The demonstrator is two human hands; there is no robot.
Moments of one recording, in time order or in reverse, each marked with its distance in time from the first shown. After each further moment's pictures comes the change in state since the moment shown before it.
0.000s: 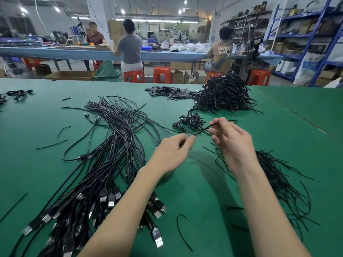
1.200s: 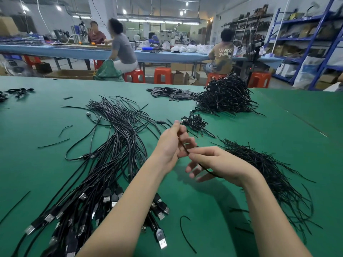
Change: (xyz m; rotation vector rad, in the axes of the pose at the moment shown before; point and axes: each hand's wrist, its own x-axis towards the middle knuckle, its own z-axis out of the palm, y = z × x) left_hand 0.004 0.027 -0.013 -1.227 -0.001 -0.320; right_hand -0.014 0.013 0.000 -0.727 -0.647 0.346
